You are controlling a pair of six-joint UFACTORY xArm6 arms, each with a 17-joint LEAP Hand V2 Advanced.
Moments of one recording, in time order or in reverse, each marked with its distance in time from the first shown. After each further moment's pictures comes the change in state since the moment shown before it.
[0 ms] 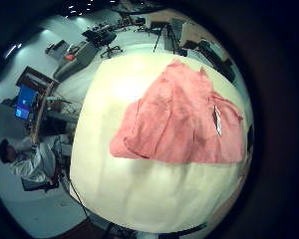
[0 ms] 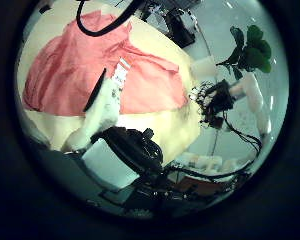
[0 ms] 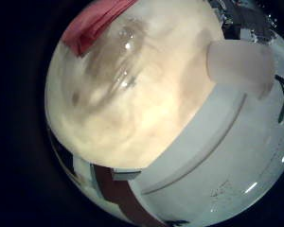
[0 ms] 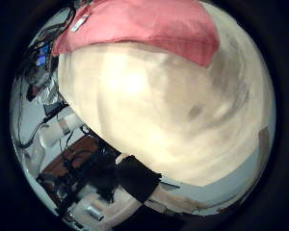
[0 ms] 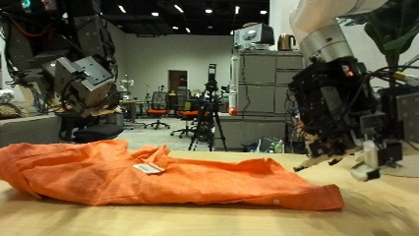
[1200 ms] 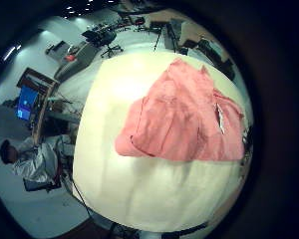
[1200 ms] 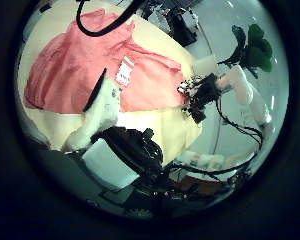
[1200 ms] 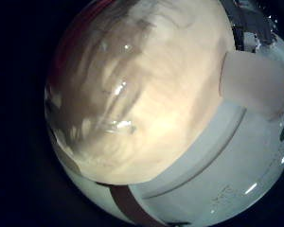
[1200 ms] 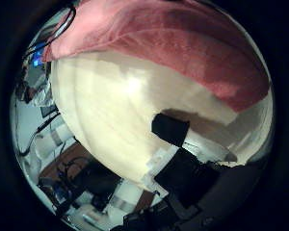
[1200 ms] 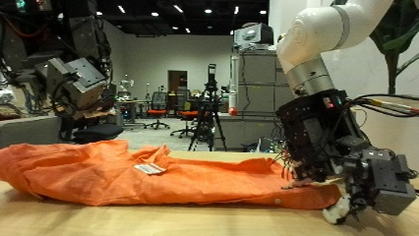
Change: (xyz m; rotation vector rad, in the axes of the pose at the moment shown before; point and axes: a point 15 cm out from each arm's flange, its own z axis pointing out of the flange) left arm -0.009 0.002 0.001 -0.008 -0.021 0.002; right arm 0.020 -0.042 0.016 0.024 0.087 0.033
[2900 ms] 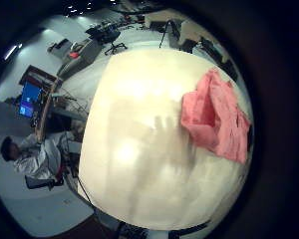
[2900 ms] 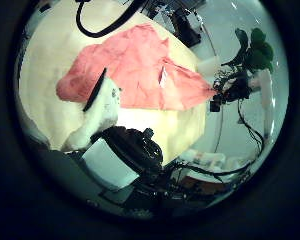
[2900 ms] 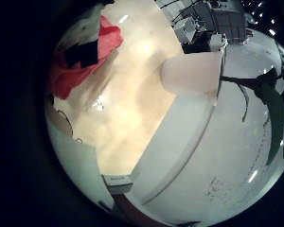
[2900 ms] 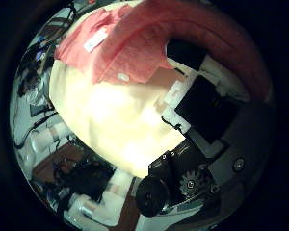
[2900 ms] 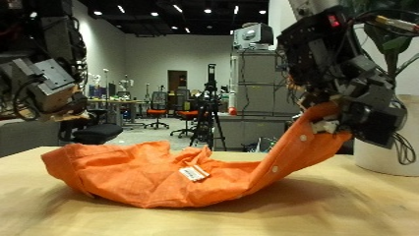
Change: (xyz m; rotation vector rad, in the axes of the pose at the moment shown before) left arm -0.059 0.019 -0.003 -0.017 -0.036 -0.055; right arm 0.015 0.030 -0.175 0.234 0.191 -0.015
